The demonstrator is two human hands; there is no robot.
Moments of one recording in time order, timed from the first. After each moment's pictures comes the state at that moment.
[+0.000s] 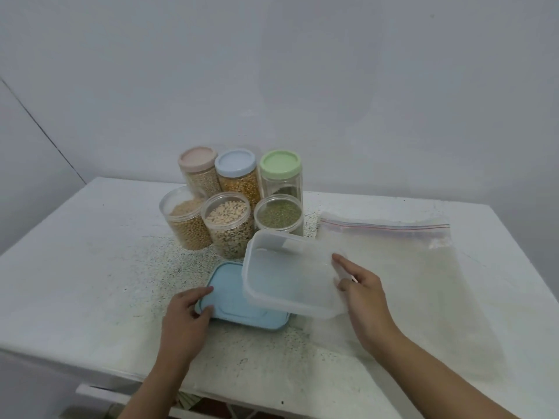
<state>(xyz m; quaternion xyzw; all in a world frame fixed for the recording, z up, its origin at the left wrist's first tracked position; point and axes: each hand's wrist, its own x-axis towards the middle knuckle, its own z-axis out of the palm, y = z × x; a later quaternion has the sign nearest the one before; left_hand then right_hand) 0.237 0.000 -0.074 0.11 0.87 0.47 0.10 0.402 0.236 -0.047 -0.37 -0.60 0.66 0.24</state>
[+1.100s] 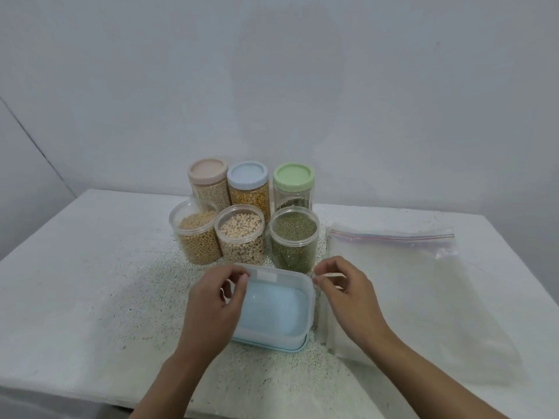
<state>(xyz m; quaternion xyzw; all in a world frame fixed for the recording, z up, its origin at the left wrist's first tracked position) 0.222 0.017 -0.019 0.34 0.81 0.48 -0.02 0.365 0.195 -0.025 -0.29 -0.75 0.53 0.27</state>
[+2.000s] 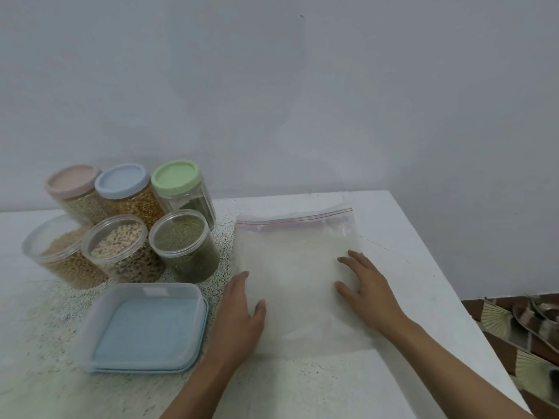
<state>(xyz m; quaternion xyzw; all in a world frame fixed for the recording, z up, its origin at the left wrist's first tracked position) 0.339 0.181 -0.078 0.35 0.84 0.36 0.20 0.522 0.372 -0.087 -0.41 -0.85 0.29 0.13</state>
